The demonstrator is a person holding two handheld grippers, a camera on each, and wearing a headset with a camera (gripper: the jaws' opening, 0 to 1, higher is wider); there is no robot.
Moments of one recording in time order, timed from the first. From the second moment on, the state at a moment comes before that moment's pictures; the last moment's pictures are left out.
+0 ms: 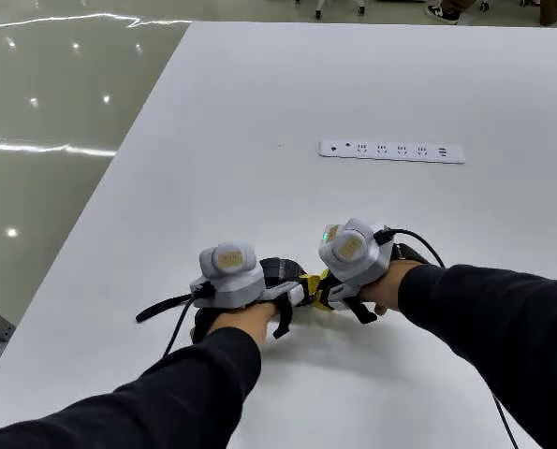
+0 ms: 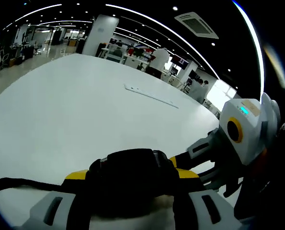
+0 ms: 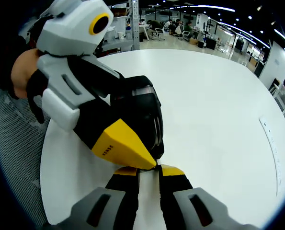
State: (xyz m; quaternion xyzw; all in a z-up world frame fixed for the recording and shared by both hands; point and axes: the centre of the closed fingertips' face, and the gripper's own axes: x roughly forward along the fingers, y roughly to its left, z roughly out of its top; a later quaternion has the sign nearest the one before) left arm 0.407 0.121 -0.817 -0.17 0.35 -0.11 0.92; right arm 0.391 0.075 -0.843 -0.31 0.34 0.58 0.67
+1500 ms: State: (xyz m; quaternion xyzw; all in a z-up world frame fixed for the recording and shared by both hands) left arm 0.266 0.247 -0.733 0.03 0.23 -0.28 0.93; right arm 0.257 -0.241 -0.750 -0.17 0.29 0.35 0.88
